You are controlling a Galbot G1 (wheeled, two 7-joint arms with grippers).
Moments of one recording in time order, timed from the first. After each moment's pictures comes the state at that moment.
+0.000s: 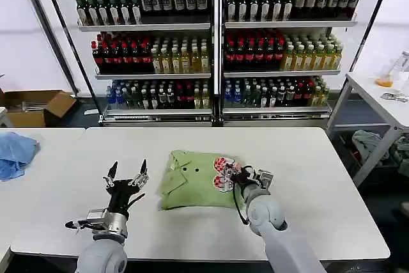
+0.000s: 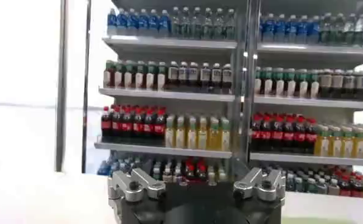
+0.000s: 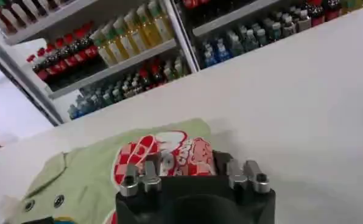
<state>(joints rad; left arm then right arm) 1.32 -1.24 -0.43 -1.97 -0.35 0.09 -0.25 -0.87 1.34 0.13 1.59 0.83 -0.43 0.40</state>
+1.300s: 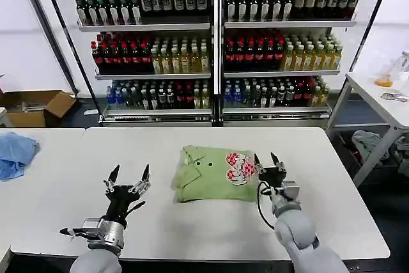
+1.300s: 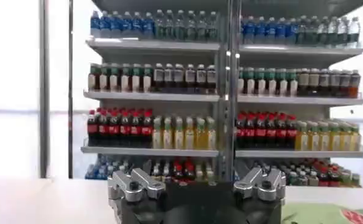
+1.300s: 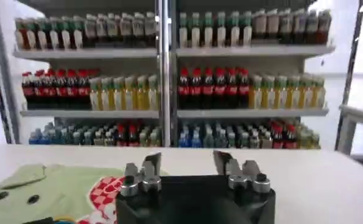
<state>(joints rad) 1.40 -1.21 -0.44 -2.05 -0.35 0.10 -0.20 -1.07 1.19 0.25 1.78 0.38 -0.21 0.26</state>
